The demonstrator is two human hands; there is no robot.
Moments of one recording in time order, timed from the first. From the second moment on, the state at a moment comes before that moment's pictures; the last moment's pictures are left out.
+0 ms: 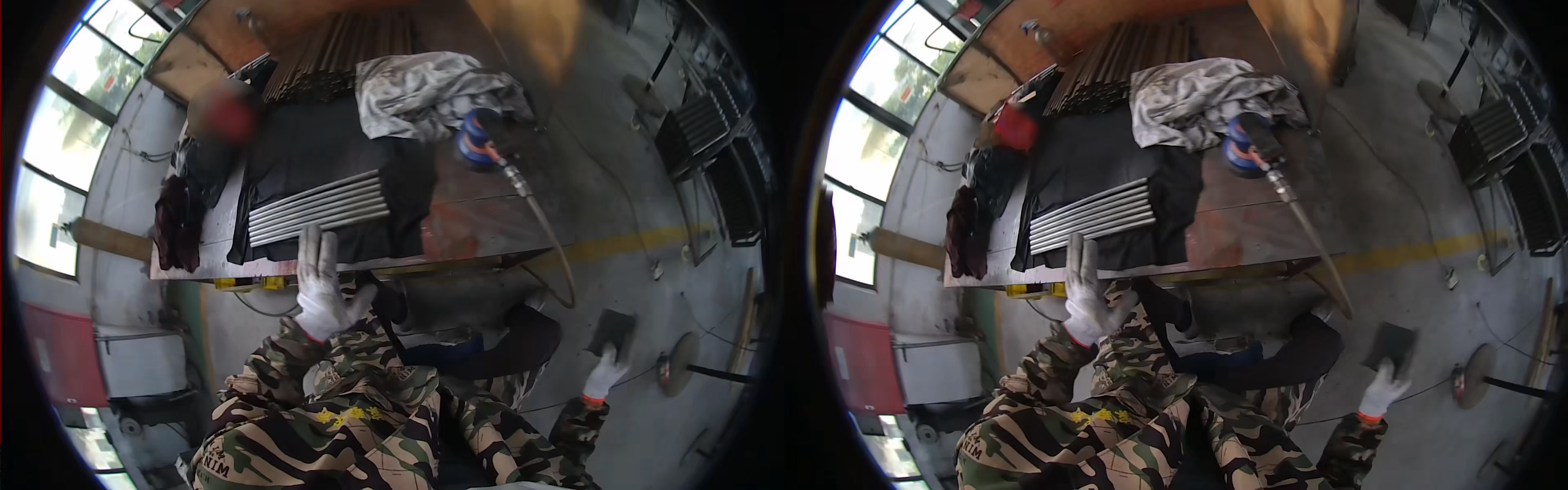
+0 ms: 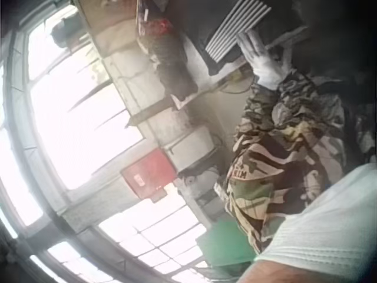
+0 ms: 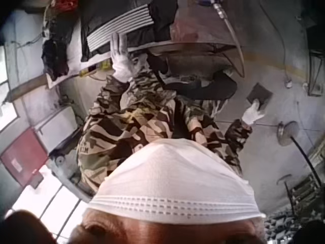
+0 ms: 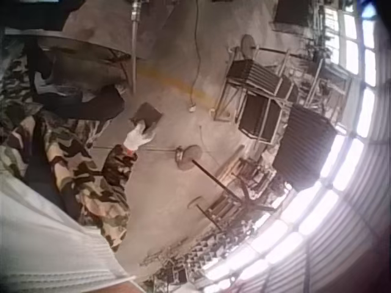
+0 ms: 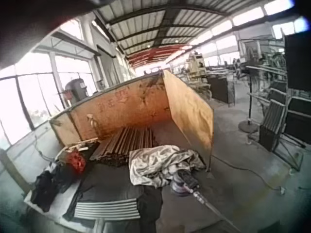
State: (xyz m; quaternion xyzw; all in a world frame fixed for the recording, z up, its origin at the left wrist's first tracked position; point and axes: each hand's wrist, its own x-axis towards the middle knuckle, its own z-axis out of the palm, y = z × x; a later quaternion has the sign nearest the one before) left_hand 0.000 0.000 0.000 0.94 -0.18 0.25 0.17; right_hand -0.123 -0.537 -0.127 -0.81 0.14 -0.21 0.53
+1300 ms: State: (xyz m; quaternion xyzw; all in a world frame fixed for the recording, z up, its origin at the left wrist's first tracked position) left_hand 0.090 0.289 -0.044 0.96 -0.16 0.23 0.09; right_hand 0.166 -0.062 -0.025 -0.91 -0.33 -0.26 0.02
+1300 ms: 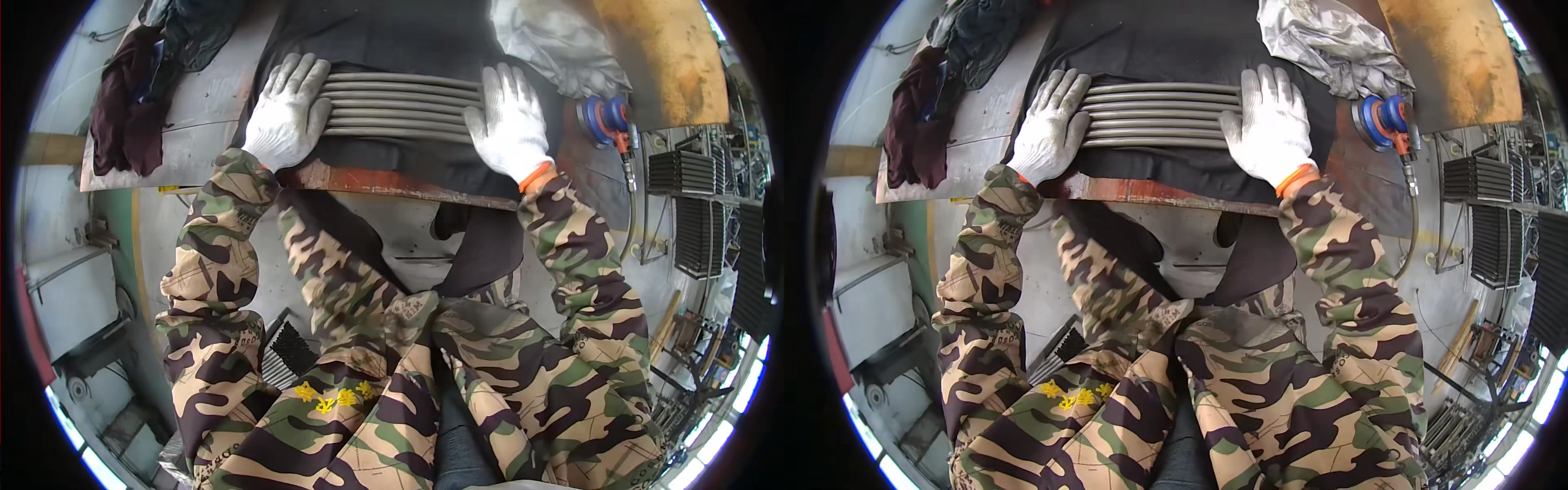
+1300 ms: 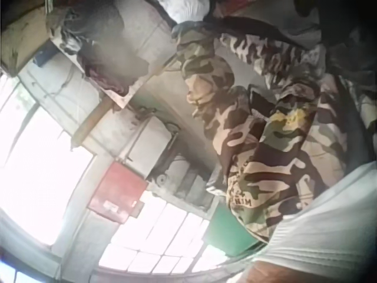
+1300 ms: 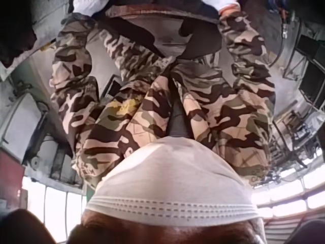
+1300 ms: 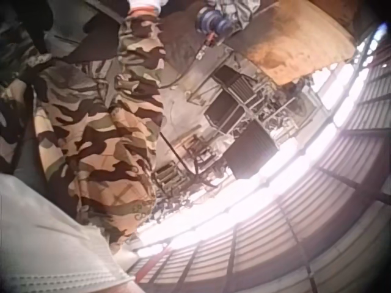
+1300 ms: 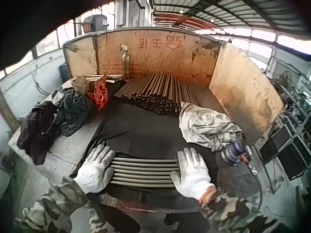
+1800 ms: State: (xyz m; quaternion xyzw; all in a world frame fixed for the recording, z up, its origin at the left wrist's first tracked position) left_hand 0.090 0.256 -0.024 0.98 -0.12 0.15 0.09; right_hand 0.173 -0.028 -0.018 -0.91 -0.38 -0.12 0.07
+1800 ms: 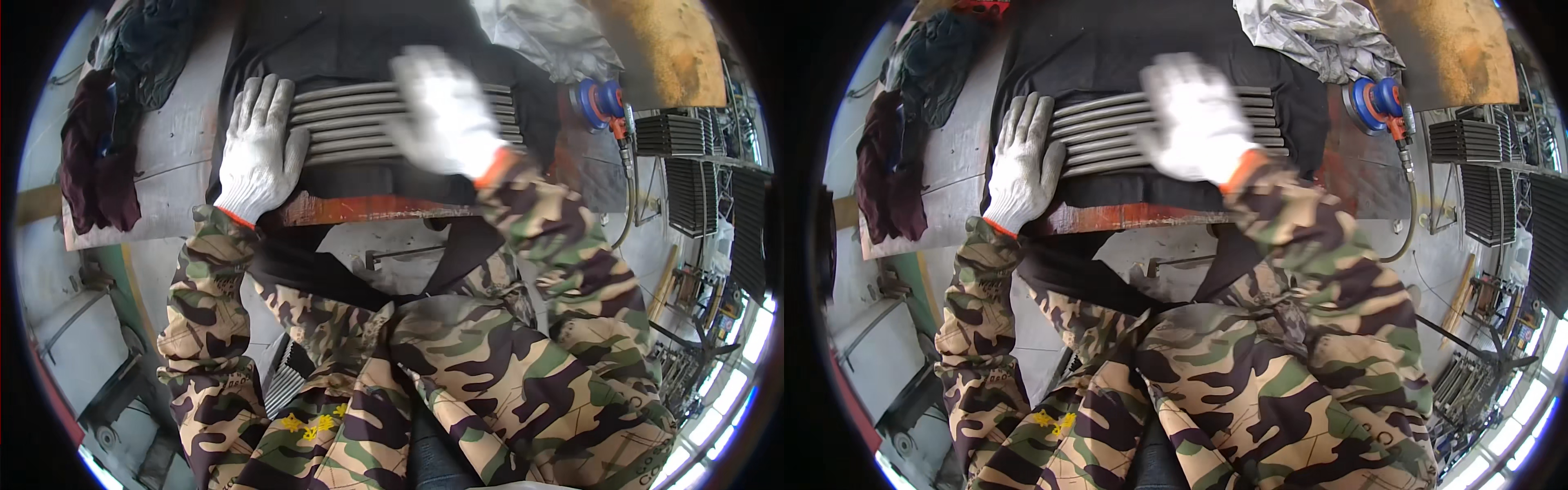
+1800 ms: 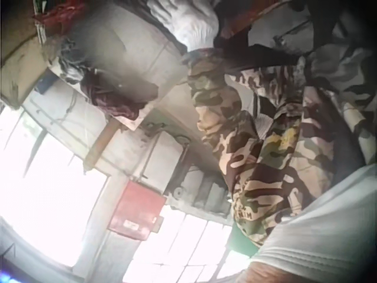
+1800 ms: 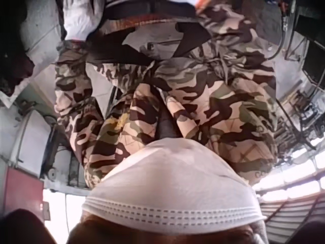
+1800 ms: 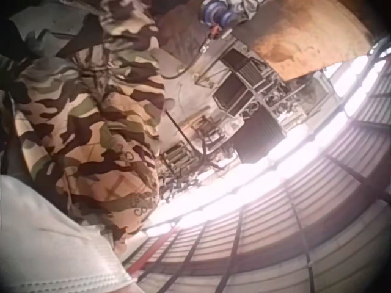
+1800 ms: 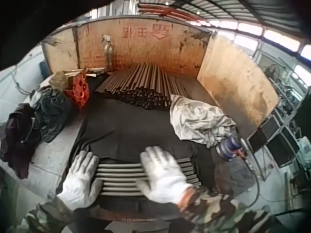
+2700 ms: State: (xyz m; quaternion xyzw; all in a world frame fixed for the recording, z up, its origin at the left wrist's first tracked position) left_hand 0.086 0.249 -0.011 0.98 -0.14 0.12 0.10; right_hand 0.170 -0.089 -0.016 -0.92 -0.34 -0.16 0.07
